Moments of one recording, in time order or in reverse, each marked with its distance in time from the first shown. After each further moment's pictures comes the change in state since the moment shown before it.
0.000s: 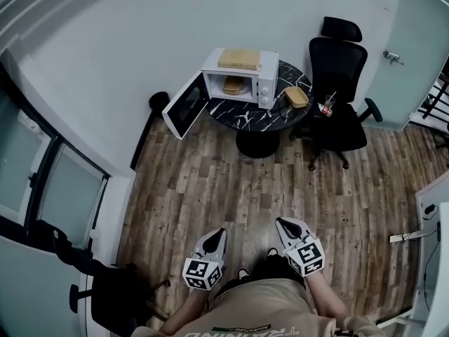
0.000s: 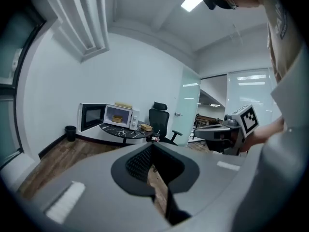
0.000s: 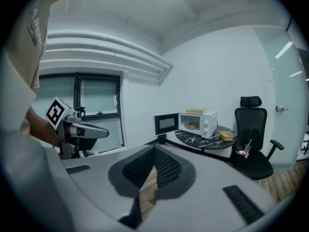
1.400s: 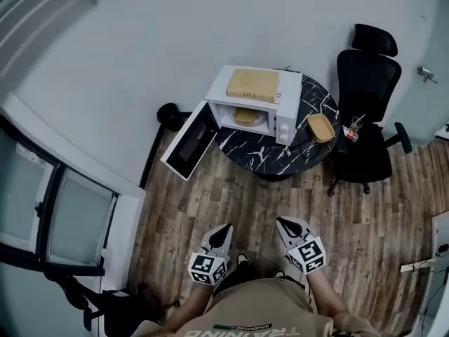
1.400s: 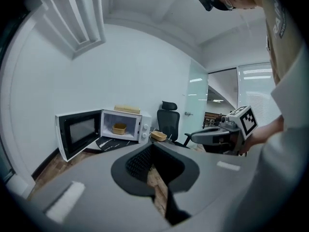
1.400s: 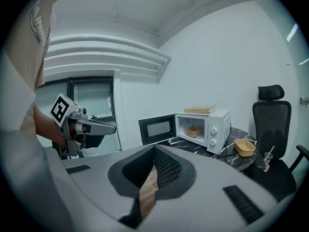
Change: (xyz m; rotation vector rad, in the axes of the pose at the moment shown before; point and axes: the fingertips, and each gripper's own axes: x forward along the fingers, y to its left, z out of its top) left arm 0.238 0.131 0.103 0.045 0.016 0.013; right arm 0.222 -0.173 0.060 0.026 0.001 0.113
